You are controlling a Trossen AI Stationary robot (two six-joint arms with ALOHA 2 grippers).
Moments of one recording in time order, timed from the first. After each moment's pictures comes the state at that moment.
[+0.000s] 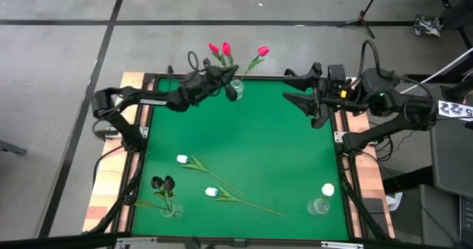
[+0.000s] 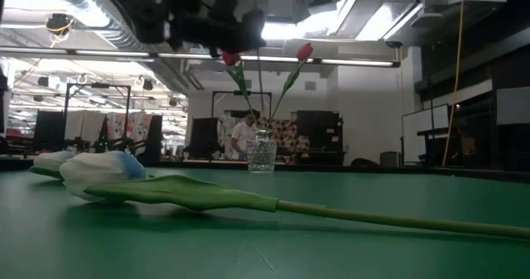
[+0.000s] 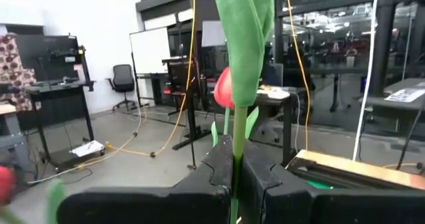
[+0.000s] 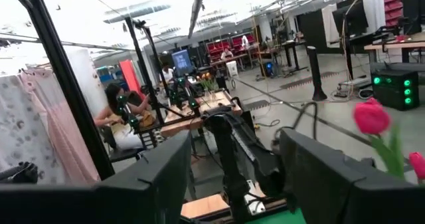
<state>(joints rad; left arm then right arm) 0.41 1.60 0.87 0.87 -0.30 0.11 0.12 1.14 1.52 -0.22 0.22 0.24</state>
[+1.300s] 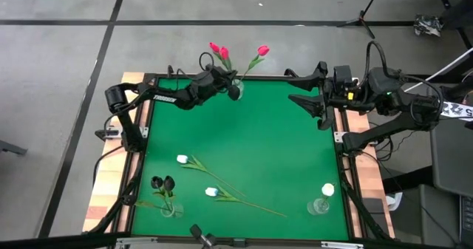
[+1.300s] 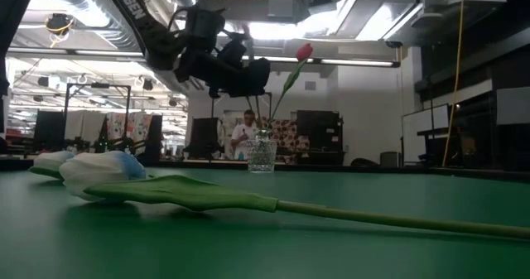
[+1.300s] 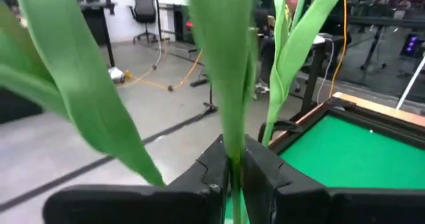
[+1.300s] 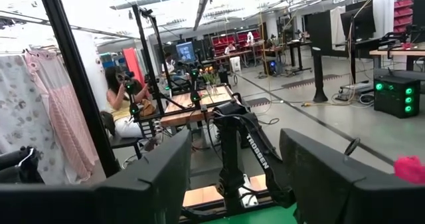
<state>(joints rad) 0.48 1.77 0.88 0.78 -0.34 -0.06 0.12 1.10 1.52 -0.27 0.19 0.17</state>
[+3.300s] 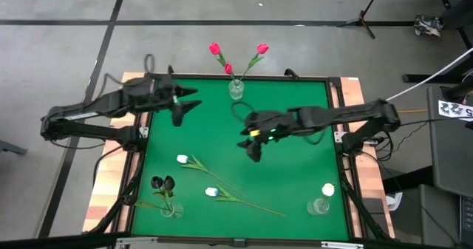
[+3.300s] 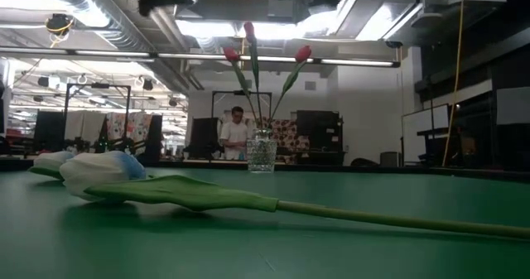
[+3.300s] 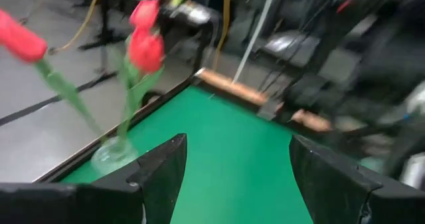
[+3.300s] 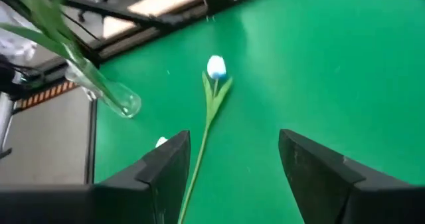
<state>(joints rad) 0.22 0.81 0.88 -0.28 -0.13 -0.30 0.12 1.60 1.51 -0.56 0.06 0.46</state>
